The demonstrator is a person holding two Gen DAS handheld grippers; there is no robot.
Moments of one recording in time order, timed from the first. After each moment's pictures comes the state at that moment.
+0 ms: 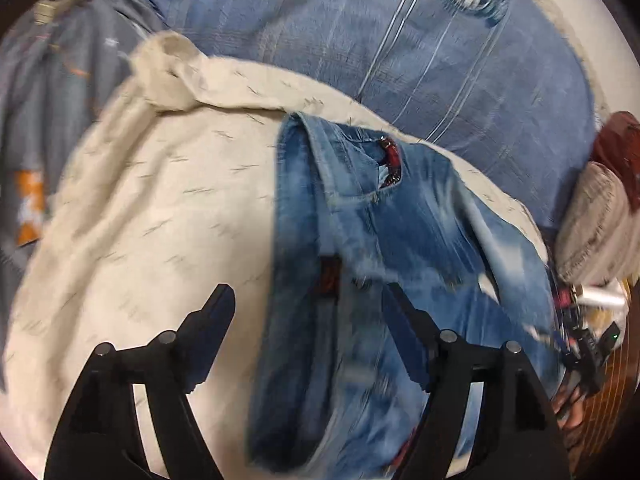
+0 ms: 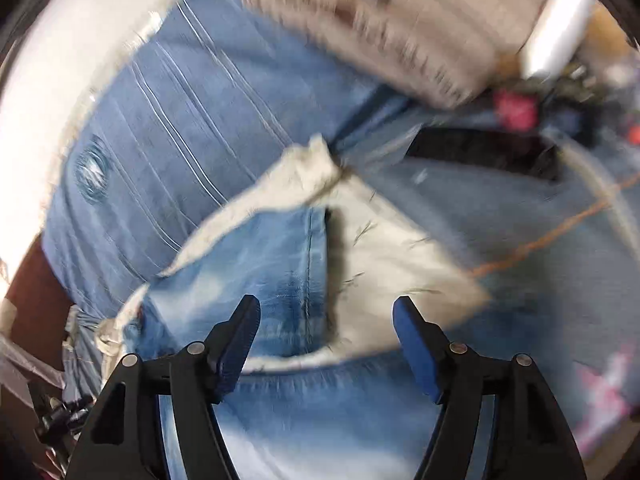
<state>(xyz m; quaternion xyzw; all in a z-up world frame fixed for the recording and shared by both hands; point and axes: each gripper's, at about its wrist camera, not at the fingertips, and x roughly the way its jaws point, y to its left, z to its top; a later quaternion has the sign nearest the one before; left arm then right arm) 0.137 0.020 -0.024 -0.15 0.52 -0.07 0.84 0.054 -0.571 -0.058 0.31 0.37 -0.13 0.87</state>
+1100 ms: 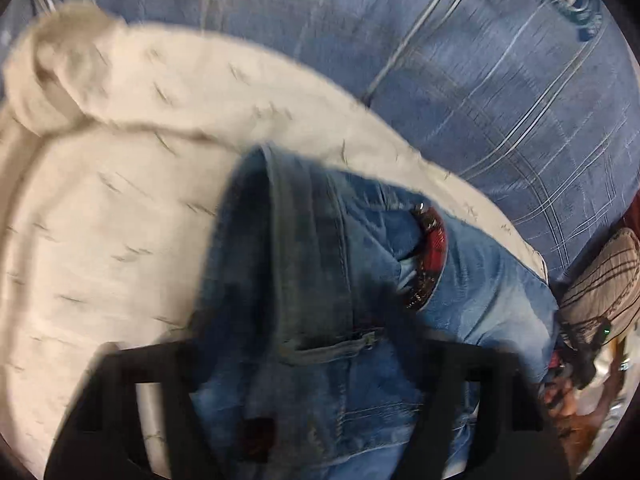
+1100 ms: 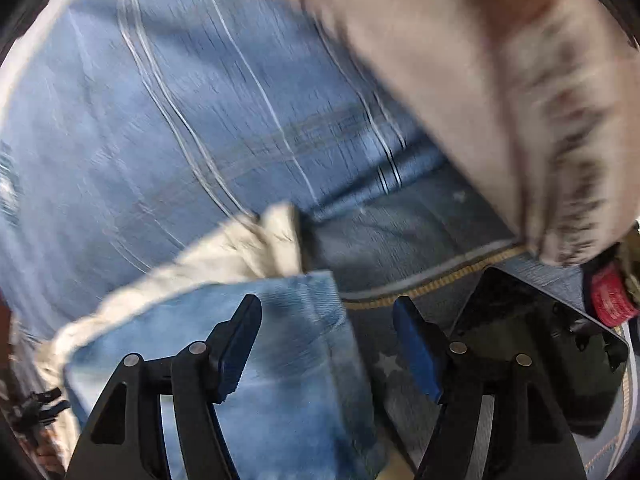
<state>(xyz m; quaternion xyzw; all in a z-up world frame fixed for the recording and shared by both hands) 0.265 -0.017 -0.063 -0.21 0.59 -0.08 0.78 0.213 -0.649 -0.043 0.22 0.45 -0.12 0.86</state>
